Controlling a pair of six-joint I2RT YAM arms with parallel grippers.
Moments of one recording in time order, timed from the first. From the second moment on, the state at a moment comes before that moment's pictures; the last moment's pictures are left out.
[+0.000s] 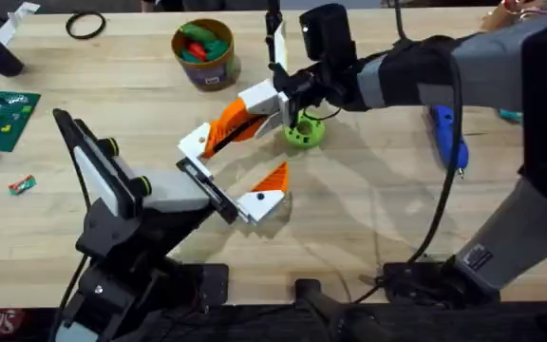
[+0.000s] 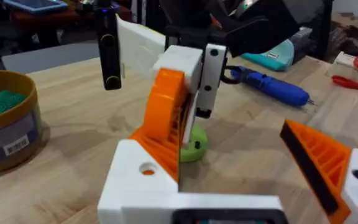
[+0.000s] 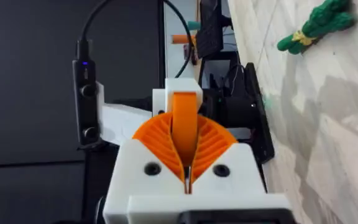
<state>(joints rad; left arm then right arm) -0.41 0.01 0.01 -0.05 0.39 -0.09 0.54 1.96 1.13 0.26 -1.49 0.99</state>
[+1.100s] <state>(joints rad) -0.41 0.01 0.01 -0.05 0.38 -0.10 0.58 1.97 1.14 0.27 -1.47 0.99</state>
